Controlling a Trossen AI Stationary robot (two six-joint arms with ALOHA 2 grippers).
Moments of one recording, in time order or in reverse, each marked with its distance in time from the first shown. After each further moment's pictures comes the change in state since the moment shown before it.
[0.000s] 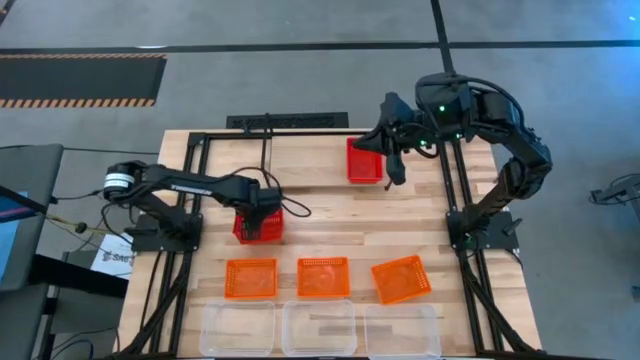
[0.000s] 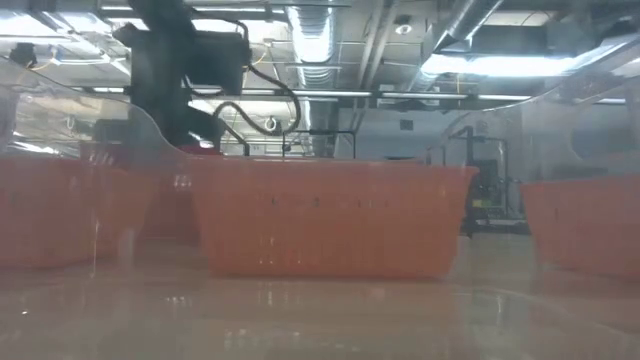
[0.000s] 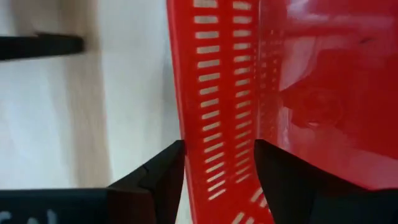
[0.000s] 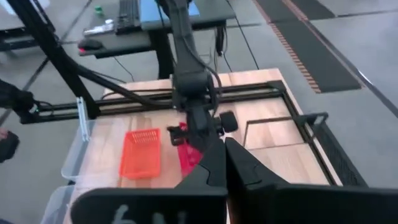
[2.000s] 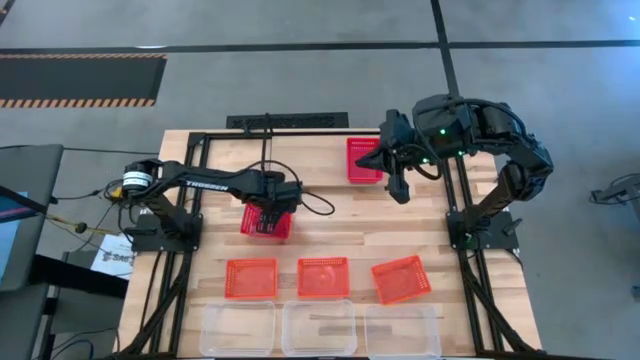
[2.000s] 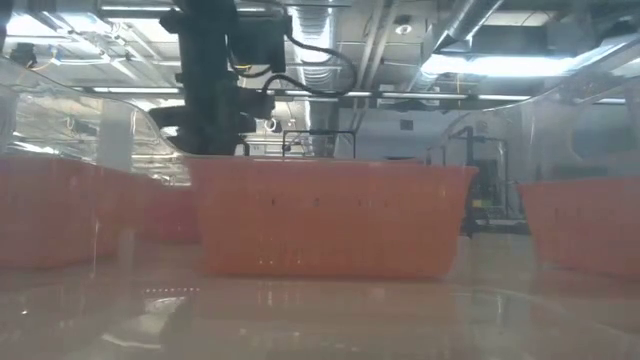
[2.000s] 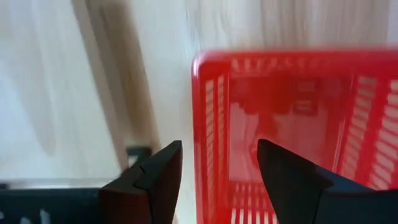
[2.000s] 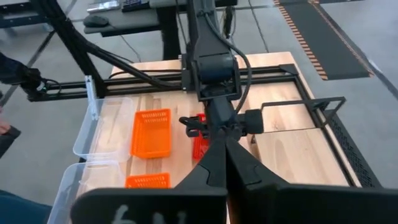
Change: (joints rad) left arm 0.002 0.137 0.249 0.011 -0.072 0.260; right arm 0.127 0.001 0.000 -0.085 0.102 0.048
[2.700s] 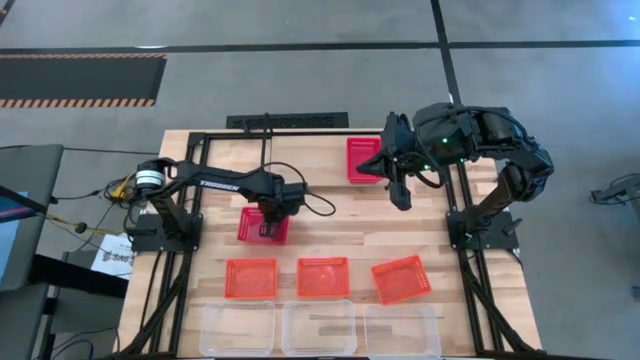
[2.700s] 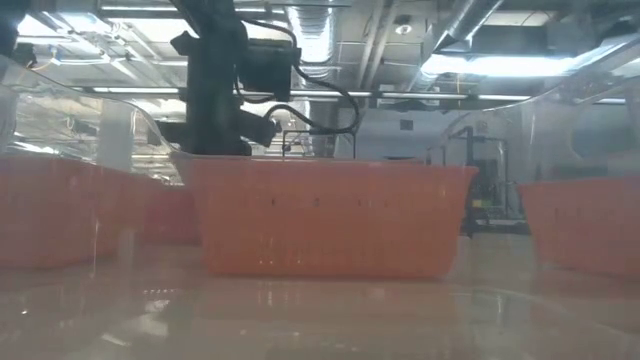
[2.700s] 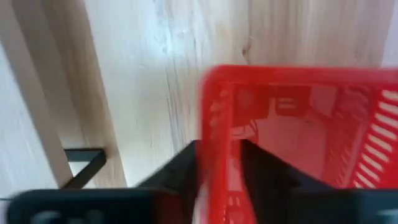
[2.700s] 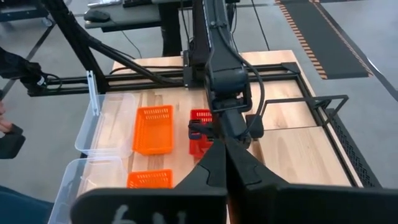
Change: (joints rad) left arm 0.022 0.085 0.001 -0.006 0.098 -0.078; right arm 0.047 0.000 0.000 -0.014 0.040 0.010
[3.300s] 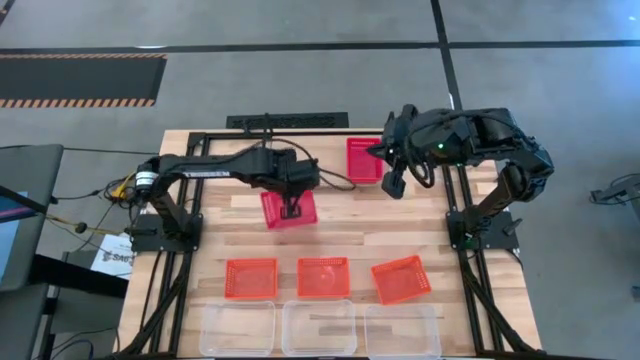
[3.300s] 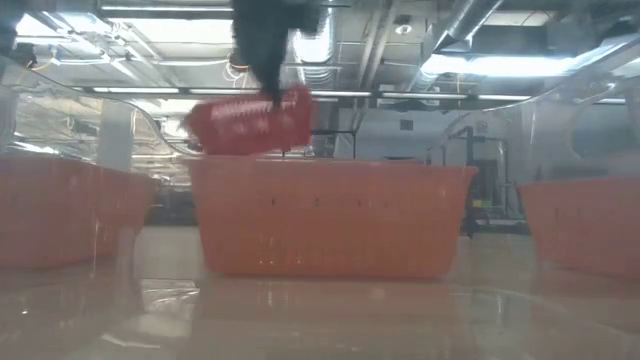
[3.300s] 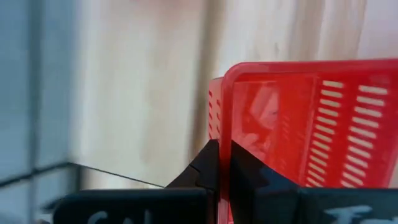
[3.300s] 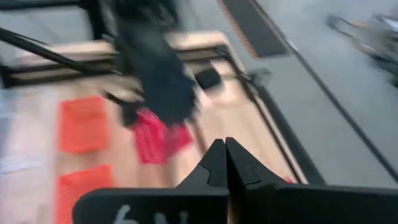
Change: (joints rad) left arm -0.050 -0.003 0.587 -0.308 -0.211 -0.158; right arm 0.002 0.000 0.000 -0.132 0.330 0.065
